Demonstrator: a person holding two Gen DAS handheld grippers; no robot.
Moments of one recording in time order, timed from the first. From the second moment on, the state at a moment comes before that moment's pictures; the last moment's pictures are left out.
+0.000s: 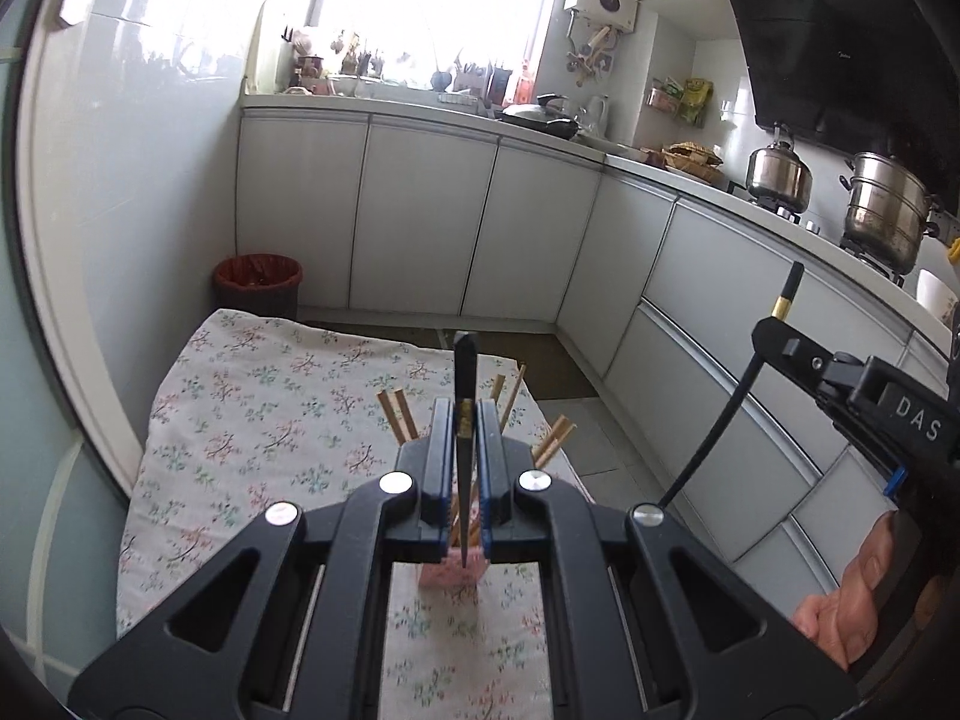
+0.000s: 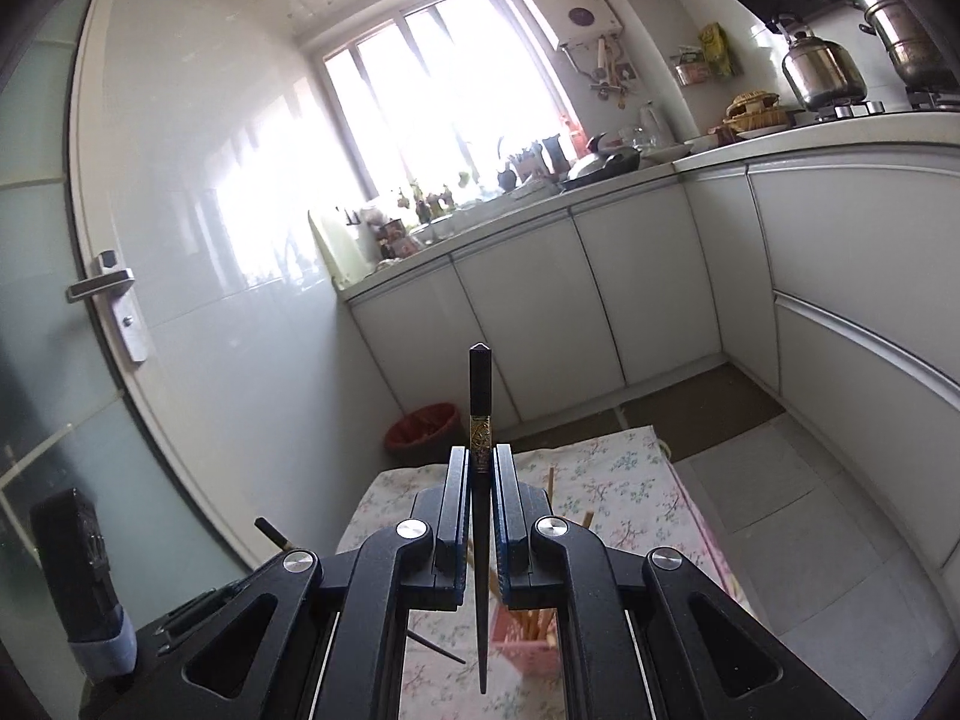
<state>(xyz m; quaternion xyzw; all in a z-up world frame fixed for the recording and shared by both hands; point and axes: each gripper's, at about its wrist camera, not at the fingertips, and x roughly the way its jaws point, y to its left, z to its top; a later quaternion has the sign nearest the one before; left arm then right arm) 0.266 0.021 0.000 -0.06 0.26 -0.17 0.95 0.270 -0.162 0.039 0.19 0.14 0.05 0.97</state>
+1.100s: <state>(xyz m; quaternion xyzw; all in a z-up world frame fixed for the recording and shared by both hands) 0.272 0.073 -0.038 -0.08 0.22 -0.08 0.97 0.383 -0.104 -0.070 0.12 0.12 0.01 0.99</state>
